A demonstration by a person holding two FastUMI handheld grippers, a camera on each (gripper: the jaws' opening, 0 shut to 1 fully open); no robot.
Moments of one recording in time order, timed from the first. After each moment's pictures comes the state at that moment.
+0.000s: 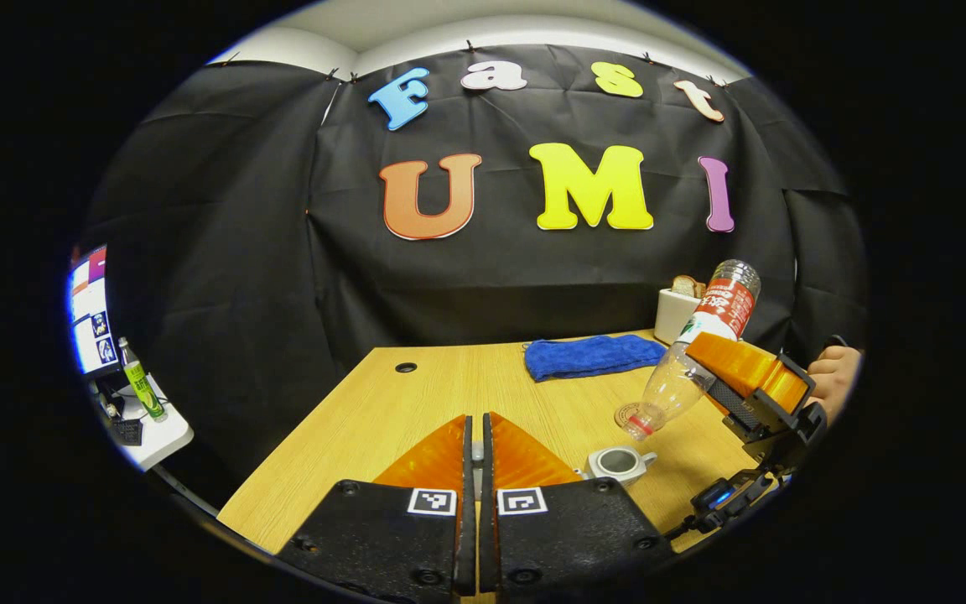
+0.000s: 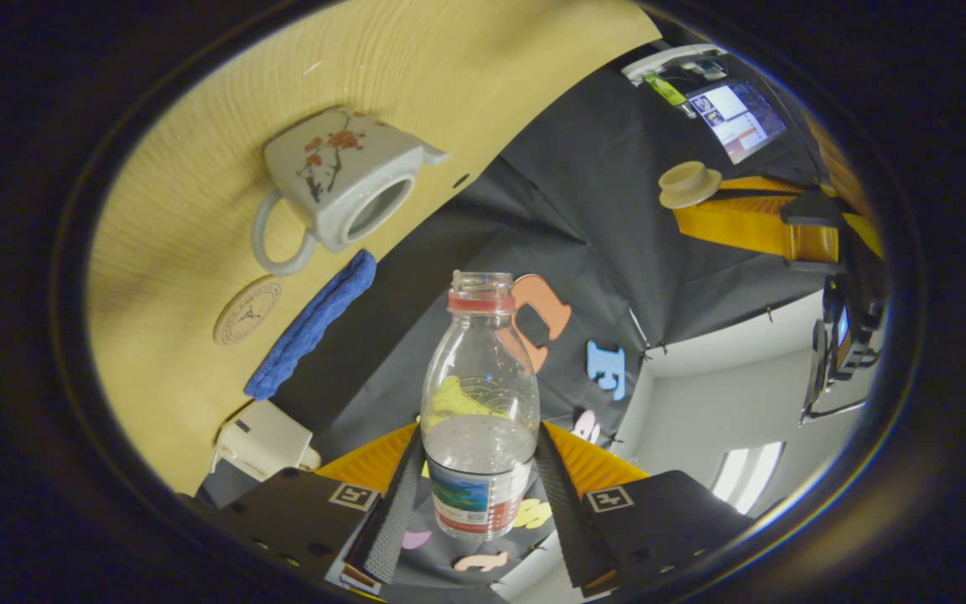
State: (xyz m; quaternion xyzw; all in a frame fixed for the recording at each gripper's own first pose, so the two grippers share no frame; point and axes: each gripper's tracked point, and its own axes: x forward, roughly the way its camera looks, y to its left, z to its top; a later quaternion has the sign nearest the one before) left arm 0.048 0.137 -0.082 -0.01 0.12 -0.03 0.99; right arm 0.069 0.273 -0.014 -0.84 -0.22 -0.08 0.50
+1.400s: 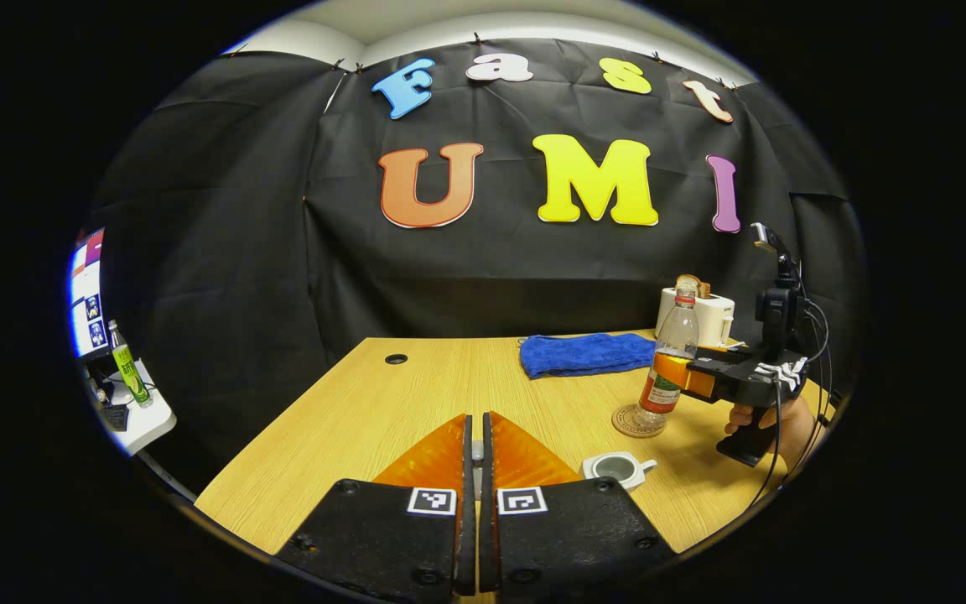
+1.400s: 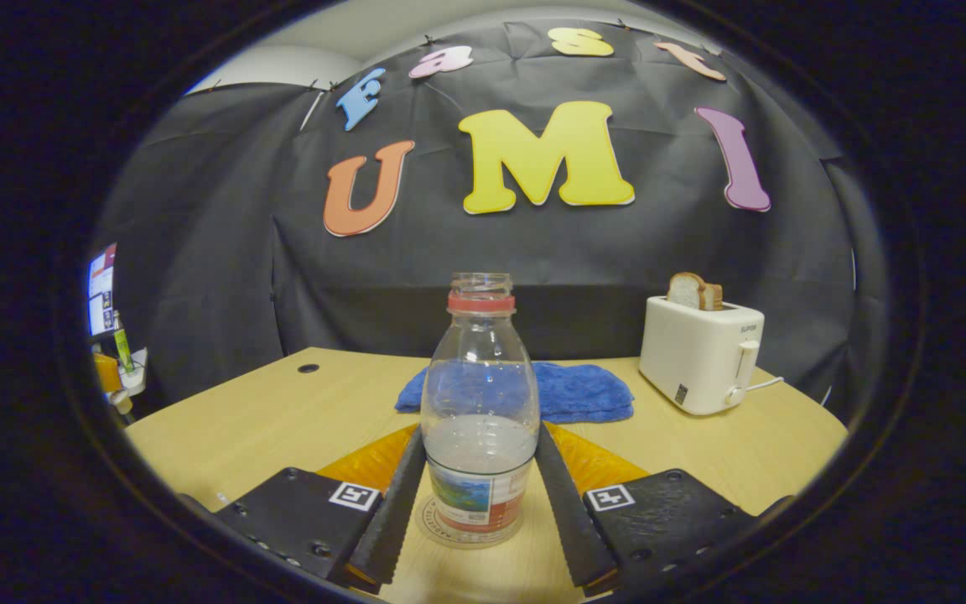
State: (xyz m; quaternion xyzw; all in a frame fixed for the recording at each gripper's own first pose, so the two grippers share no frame) left arm 0.068 0.121 -0.099 -0.03 0.13 -0.04 0.99; right arm 0.199 0.230 -0.097 0.07 0.12 0.13 0.98
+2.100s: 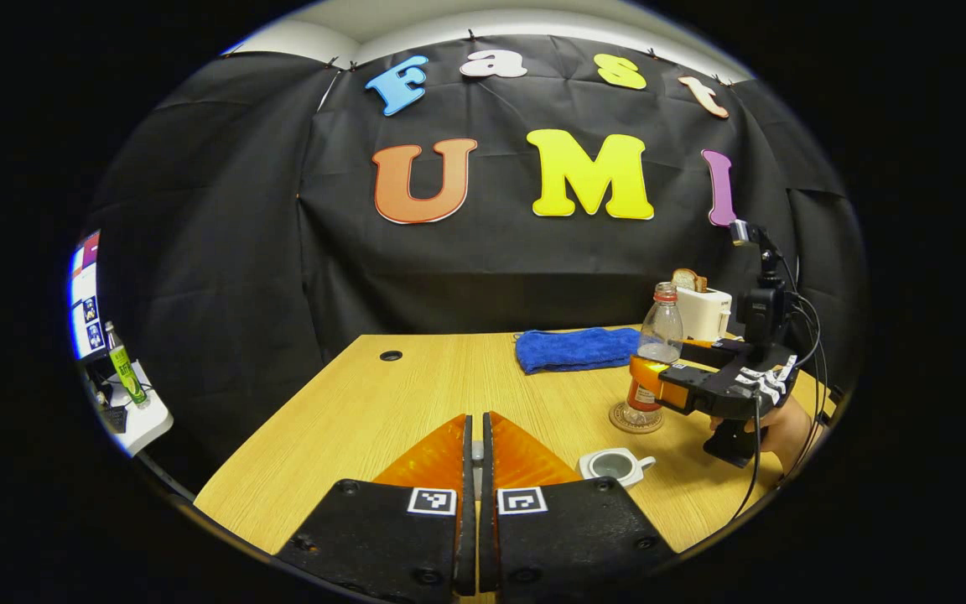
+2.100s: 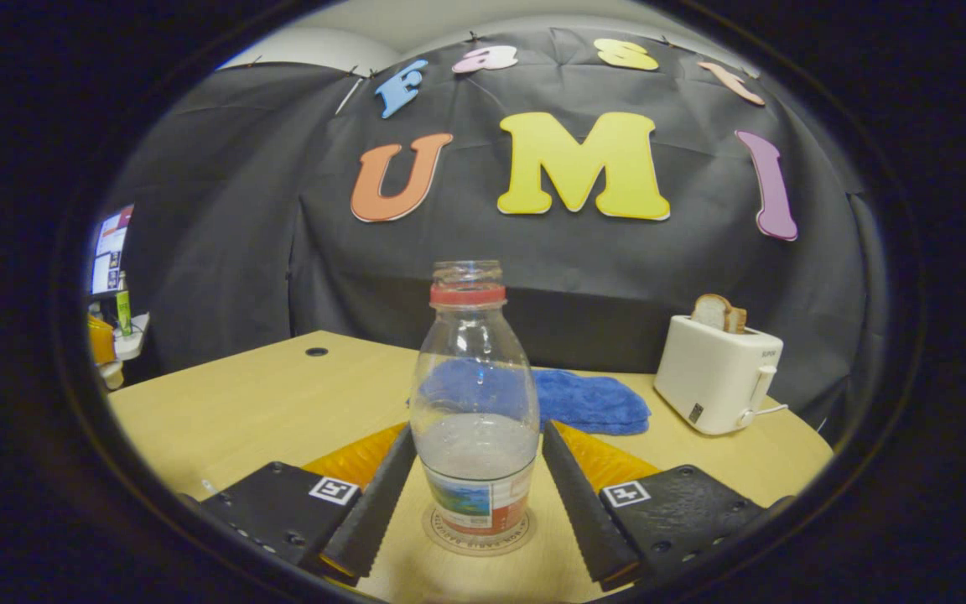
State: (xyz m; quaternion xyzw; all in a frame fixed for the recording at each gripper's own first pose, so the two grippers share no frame) left arm 0.067 0.115 -0.101 -0.02 0.13 -0.04 0.99; right arm 0.205 0.249 -0.100 0.02 0.11 0.16 0.98
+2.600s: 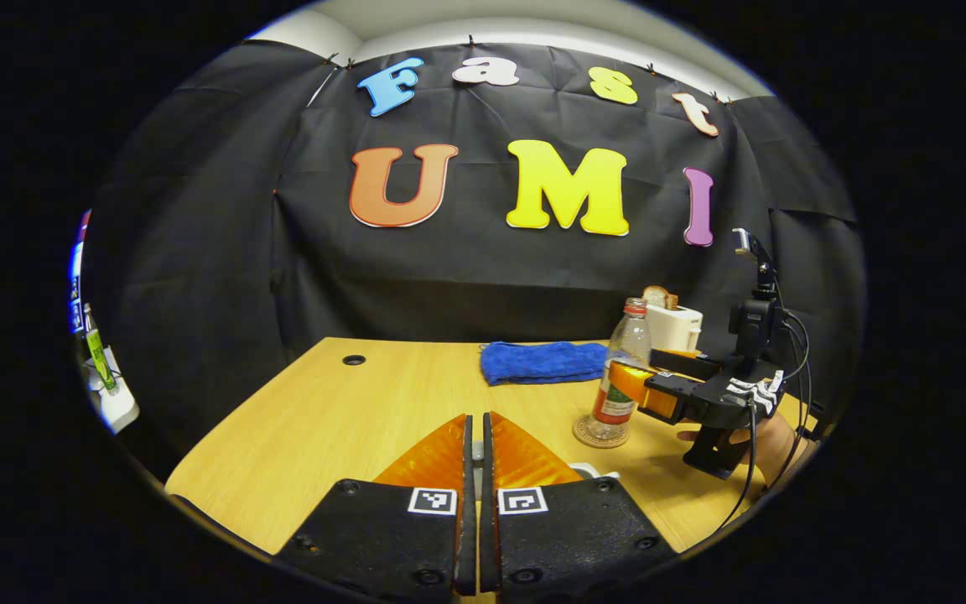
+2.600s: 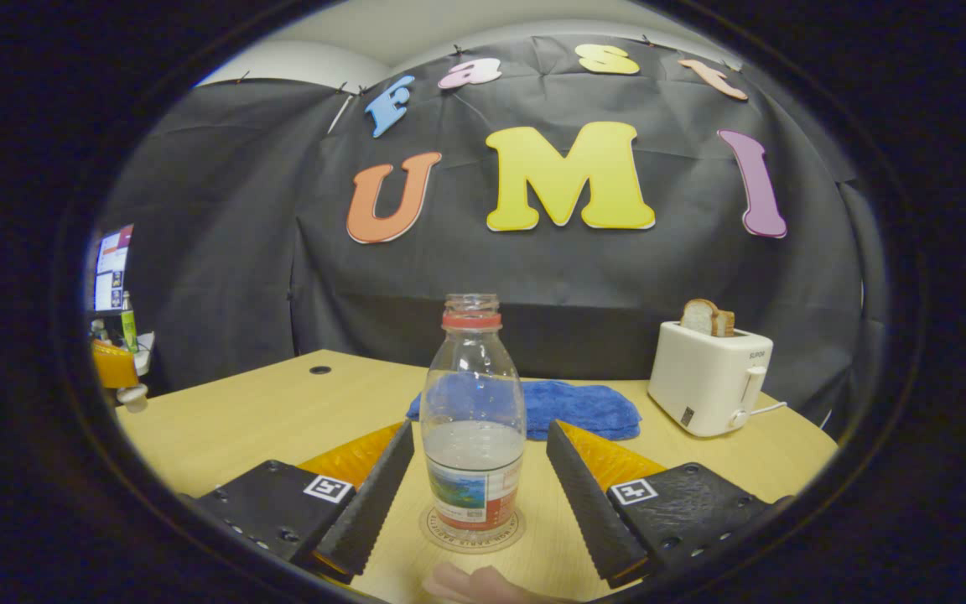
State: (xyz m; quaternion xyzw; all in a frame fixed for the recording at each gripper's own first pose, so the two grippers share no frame) left arm 0.077 0.073 -0.100 -0.06 0.11 -0.11 0.99; right arm 0.189 0.226 -0.078 0.05 0.08 0.17 0.98
